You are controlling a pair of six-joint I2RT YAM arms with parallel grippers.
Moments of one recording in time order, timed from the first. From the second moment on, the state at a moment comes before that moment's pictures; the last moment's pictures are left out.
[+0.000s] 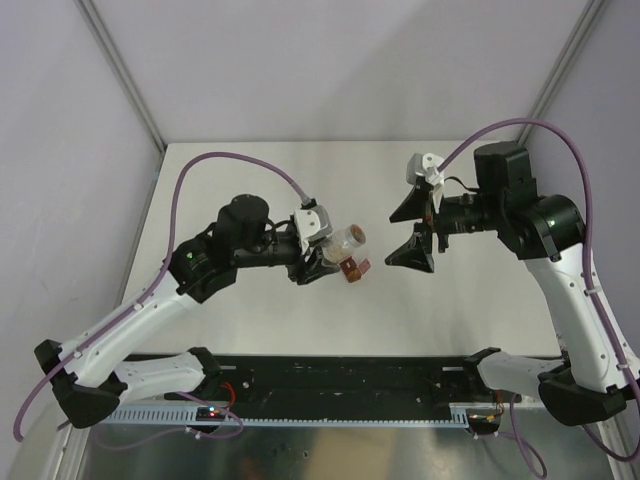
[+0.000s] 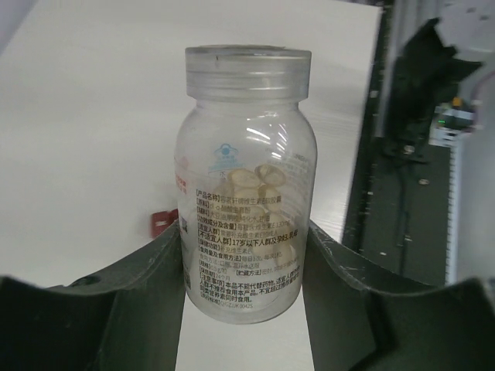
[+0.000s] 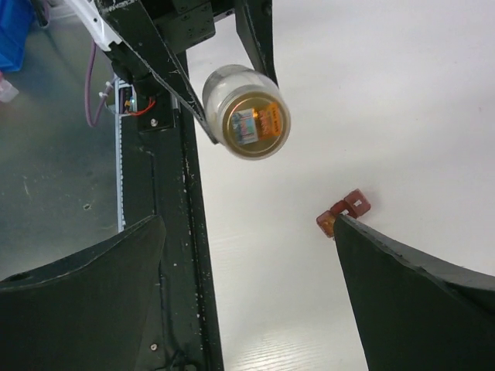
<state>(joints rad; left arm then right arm) -0.85 1.06 1.19 -0.50 0.37 0.21 0.43 1.19 1.67 -1.09 -0.90 -0.43</state>
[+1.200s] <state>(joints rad) -0.79 1.14 1.20 -0.55 0.71 0.15 0.66 1.39 1.79 -1.21 -0.84 -0.55</state>
